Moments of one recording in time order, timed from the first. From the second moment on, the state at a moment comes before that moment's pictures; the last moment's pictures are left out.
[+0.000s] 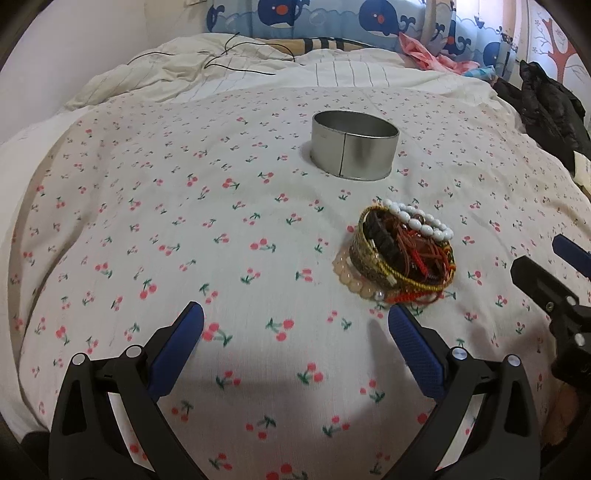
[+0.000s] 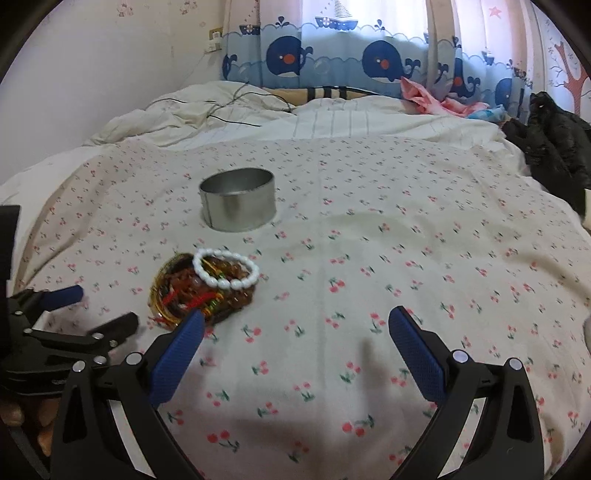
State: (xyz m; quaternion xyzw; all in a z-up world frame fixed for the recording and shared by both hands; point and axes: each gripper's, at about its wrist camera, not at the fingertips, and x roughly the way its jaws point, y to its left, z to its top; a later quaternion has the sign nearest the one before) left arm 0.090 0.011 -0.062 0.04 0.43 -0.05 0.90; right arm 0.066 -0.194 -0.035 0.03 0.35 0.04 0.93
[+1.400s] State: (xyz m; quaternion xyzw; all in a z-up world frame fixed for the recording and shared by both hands) left arm 0.129 0.020 -0.062 -0.02 0.45 -0.10 0.89; right arm 0.175 -0.160 -0.058 -0.07 0.45 0.21 0.86
